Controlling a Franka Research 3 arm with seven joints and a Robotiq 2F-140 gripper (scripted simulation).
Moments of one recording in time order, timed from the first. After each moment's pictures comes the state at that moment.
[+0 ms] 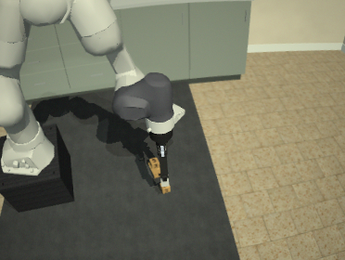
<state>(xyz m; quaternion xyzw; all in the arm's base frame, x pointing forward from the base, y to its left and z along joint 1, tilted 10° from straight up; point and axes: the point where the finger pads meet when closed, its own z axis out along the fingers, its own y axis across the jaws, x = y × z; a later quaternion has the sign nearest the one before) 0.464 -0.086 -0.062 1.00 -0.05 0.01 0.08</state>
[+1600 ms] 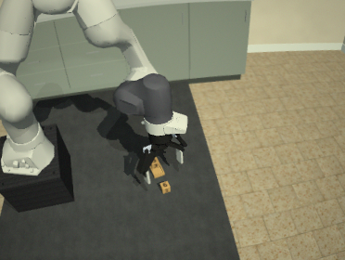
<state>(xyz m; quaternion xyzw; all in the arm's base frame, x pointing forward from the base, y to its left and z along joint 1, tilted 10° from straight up) 0.464 -0.091 -0.066 0.86 -0.51 0.05 0.06</state>
